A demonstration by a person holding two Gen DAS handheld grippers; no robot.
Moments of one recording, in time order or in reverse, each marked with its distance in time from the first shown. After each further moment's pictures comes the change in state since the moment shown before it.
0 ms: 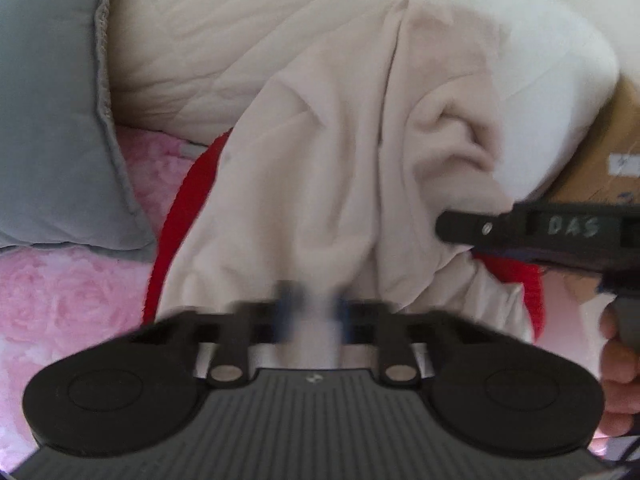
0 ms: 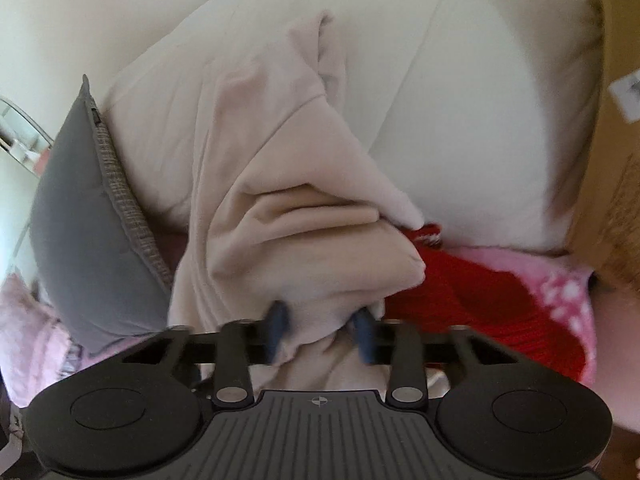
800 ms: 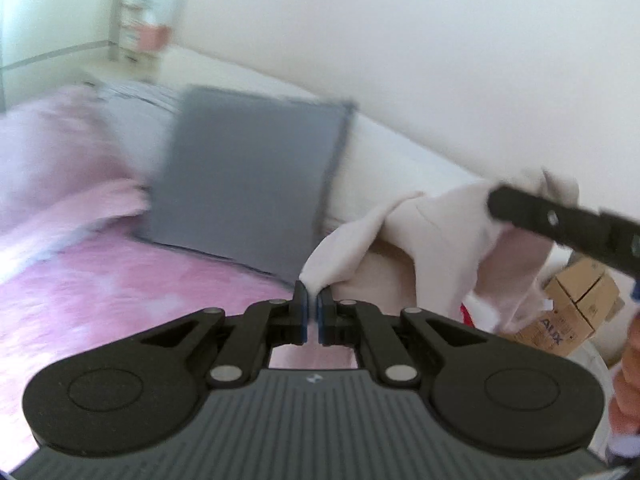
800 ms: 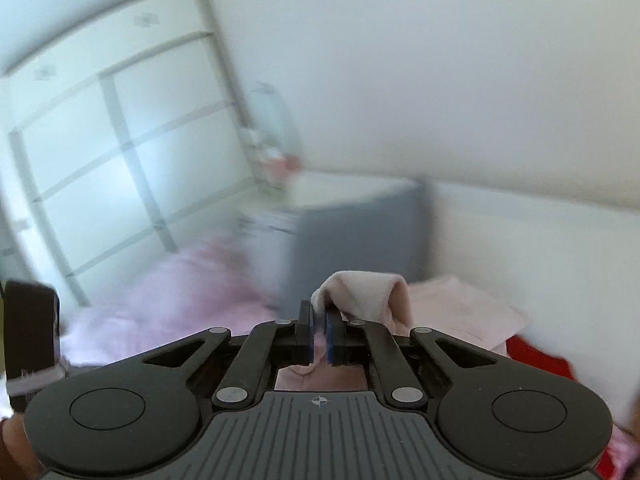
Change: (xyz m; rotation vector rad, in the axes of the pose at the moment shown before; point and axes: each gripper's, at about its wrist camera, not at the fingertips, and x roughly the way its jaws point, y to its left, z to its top) left arm -0.364 0.044 -0.175 -0.338 -0.486 0.222; right arm -0.245 0.210 -0.097 -0.608 -0.278 0.510
